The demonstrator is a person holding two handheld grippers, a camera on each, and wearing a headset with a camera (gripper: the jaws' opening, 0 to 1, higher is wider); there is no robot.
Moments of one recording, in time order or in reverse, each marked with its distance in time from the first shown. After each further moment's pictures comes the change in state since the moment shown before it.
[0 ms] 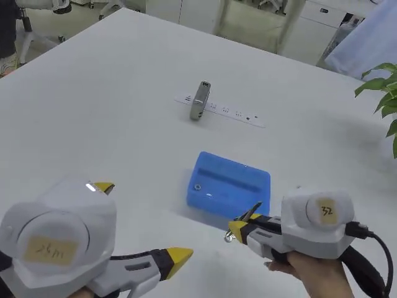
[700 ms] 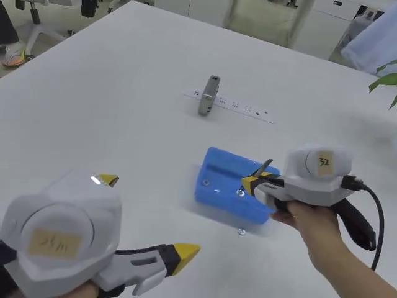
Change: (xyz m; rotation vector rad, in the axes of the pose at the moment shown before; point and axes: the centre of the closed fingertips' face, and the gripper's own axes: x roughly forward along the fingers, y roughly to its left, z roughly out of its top) left arm -0.001 0.006 -0.001 -0.007 0.001 0.010; right arm 0.045 -0.054 0.029 0.012 -0.025 -0.107
